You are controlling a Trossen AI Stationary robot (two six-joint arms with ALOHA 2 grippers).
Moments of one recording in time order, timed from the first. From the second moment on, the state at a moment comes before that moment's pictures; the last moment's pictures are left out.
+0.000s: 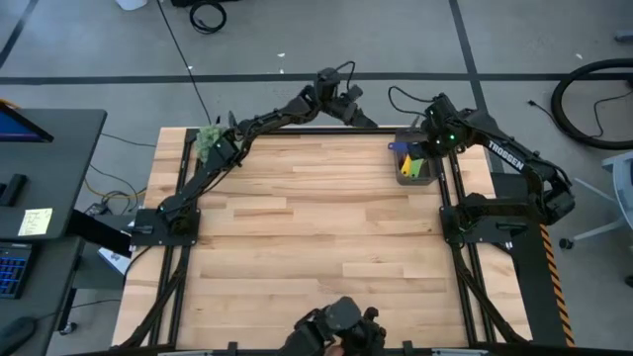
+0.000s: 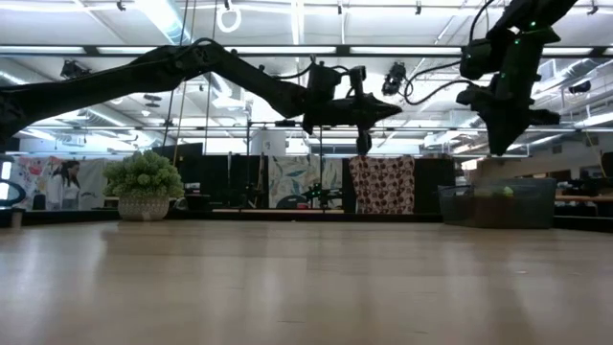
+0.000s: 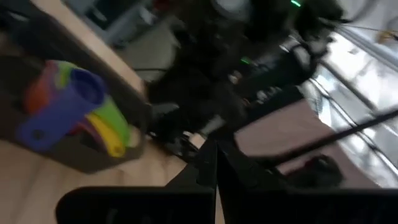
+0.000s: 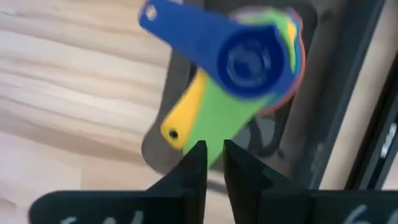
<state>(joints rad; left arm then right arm) 0.61 2.59 2.36 0.14 1.04 -0.88 -1.03 1.12 0.94 -1.08 -0.13 0.36</state>
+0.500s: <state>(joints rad) 0.66 2.59 2.36 0.15 0.96 -0.83 -1.03 1.12 0.99 -1.13 -0.17 0.36</state>
